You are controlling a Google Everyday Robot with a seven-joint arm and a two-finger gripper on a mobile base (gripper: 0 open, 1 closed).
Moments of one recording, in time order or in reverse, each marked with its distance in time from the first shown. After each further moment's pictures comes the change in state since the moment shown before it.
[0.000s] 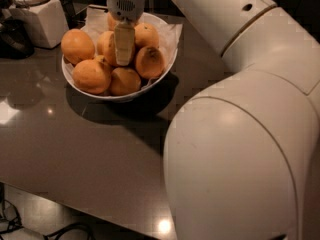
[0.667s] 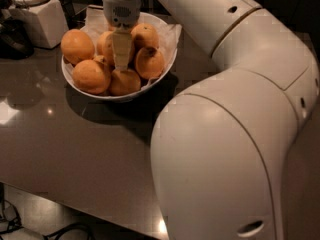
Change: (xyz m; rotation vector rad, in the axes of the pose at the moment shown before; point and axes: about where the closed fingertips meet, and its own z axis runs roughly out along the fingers) arm -0.007 -0.001 0.020 -0.037 0.022 -0.035
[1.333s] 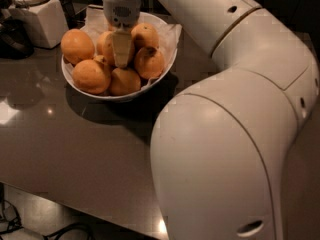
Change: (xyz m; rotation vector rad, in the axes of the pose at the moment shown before) arm 0.000 0.000 0.000 0.000 0.000 -0.001
